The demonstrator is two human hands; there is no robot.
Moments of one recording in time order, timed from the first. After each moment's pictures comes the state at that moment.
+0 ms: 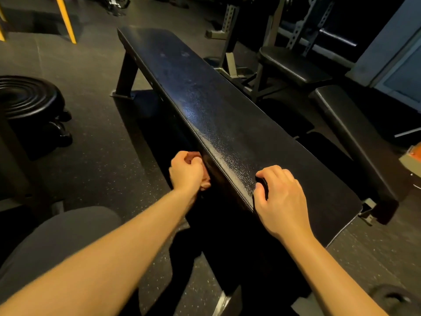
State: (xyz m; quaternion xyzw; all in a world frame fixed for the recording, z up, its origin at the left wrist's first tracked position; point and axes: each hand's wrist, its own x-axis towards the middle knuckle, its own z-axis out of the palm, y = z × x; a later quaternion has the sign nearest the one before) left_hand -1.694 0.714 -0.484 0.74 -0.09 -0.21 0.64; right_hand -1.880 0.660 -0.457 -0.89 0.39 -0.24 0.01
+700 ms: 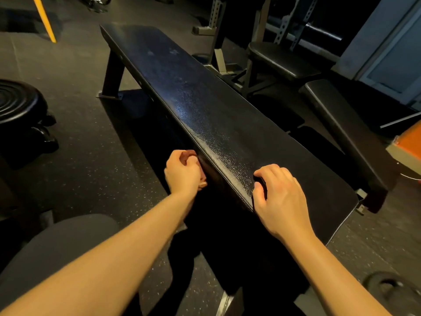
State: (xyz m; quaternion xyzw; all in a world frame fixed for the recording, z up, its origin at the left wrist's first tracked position) left_hand -1.690 0.714 -0.482 0.73 -0.12 -0.18 0.65; right_hand -1.878 0.666 -0.453 -0.88 0.41 -0.23 0.01
